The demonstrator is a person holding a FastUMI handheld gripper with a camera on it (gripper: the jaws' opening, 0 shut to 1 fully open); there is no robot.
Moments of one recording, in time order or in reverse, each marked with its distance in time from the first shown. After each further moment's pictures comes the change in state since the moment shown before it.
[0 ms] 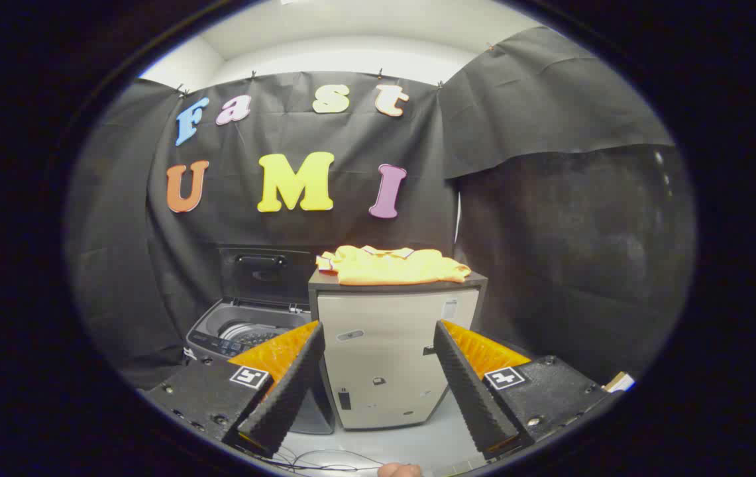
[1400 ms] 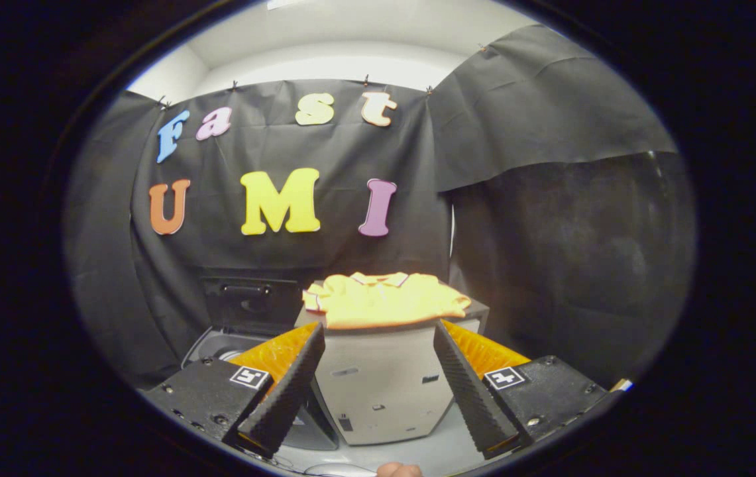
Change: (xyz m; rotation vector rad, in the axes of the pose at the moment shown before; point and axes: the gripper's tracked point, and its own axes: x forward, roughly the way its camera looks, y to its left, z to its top) arm 0.068 -0.003 0.091 0.047 -0.051 -0.007
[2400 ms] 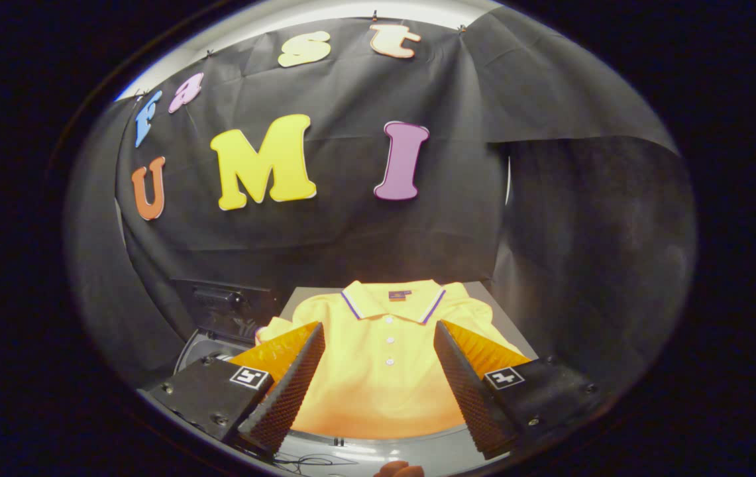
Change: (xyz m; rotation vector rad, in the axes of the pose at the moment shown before) arm 0.269 -0.008 0.026 -0.036 0.335 0.123
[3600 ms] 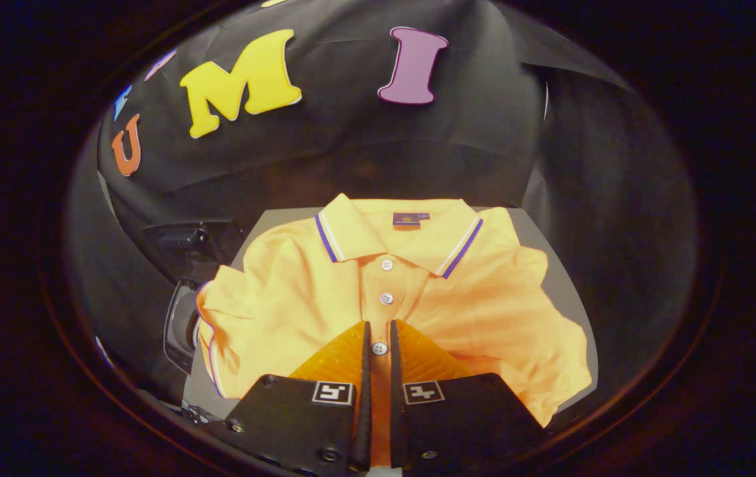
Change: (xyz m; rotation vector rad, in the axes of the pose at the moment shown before) arm 0.085 -0.005 -0.069 -0.017 0.358 0.018
